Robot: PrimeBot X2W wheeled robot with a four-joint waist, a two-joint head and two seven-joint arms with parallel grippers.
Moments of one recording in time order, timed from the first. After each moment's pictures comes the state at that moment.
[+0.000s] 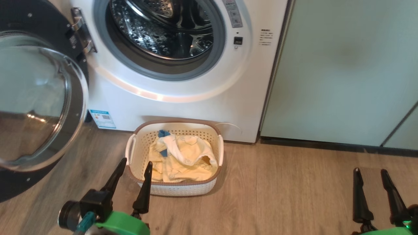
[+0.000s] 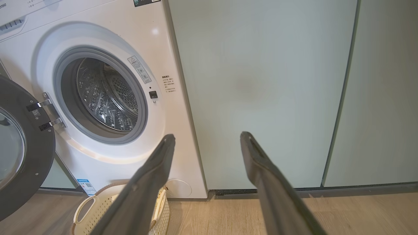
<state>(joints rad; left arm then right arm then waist) 0.12 0.09 -0.04 -0.03 -0.13 -0.03 -0.21 0.16 -0.03 0.00 -0.01 0.21 0.13 -0.26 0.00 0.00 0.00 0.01</state>
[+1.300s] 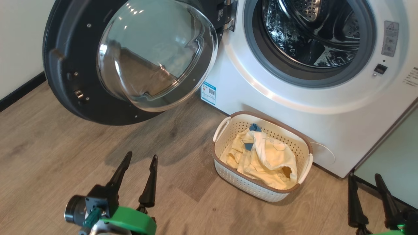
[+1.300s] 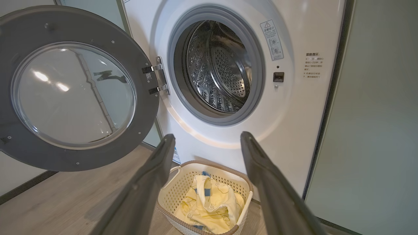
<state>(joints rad) 0.08 0.10 -0.10 -0.01 -0.16 -0.01 -0.24 0.18 -0.03 0.01 0.00 0.21 0.13 -0.26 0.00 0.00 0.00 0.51</state>
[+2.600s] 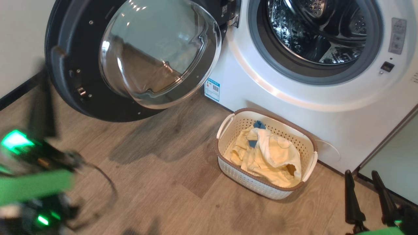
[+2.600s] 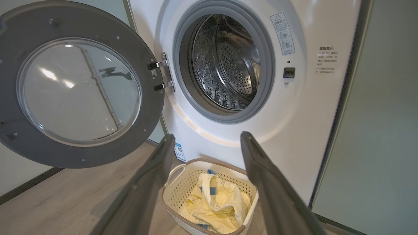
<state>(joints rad) -0.02 0.22 0.11 -0.52 -0.85 -0.13 -0.25 0.17 -0.03 0.03 0.00 0.21 0.13 -0.26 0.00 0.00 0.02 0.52</state>
